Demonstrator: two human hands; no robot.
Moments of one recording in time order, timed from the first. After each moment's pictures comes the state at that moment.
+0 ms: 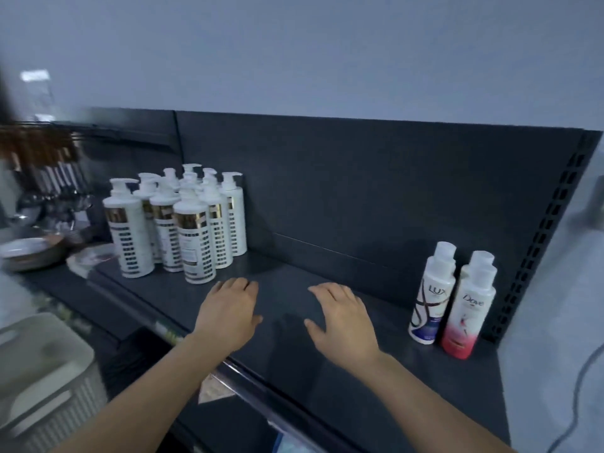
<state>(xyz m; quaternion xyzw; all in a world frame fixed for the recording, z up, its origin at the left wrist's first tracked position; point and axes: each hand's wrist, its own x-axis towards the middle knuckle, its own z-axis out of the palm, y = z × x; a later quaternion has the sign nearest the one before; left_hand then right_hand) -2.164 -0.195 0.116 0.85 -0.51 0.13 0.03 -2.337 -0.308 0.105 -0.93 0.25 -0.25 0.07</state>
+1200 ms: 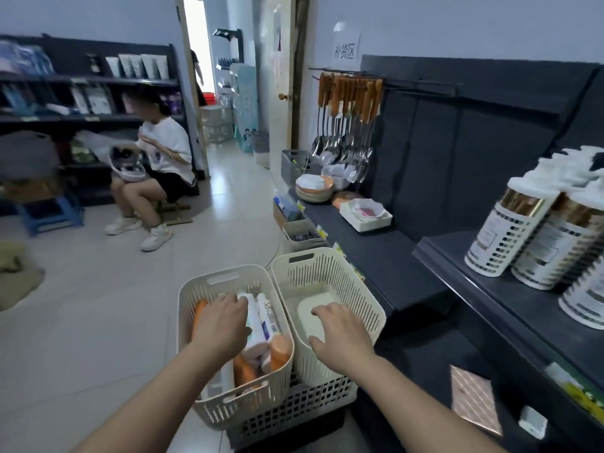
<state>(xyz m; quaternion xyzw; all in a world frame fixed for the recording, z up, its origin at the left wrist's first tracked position) -1.847 0.313 0.018 0.99 -0.14 0.00 0.00 -1.903 0.104 0.017 -0.99 -0.01 0.02 0.12</state>
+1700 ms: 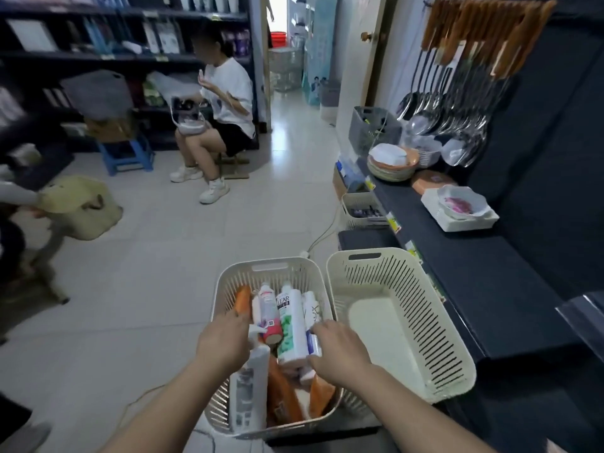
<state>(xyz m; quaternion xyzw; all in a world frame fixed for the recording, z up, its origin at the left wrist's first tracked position) -1.746 0.368 -0.067 0.99 0.04 -0.15 0.04 -1.749 0.161 -0.069 -0.97 -0.12 0.20 0.12</state>
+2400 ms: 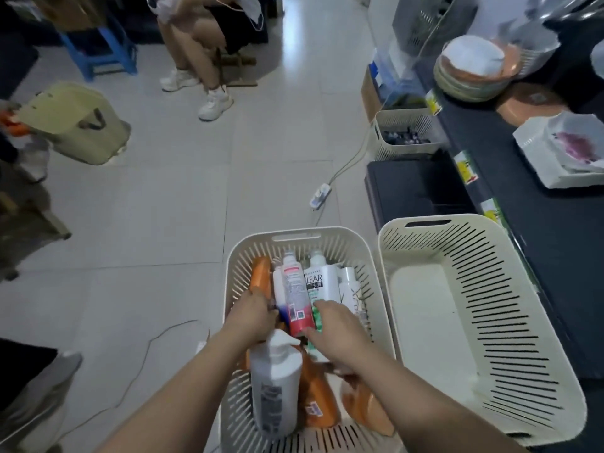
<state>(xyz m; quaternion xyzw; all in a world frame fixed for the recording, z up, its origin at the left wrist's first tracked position) -1.634 0.404 -0.183 0.91 0.15 -0.32 0.19 -1.644 0.237 -0.167 -0.92 -0.05 0.32 0.21</state>
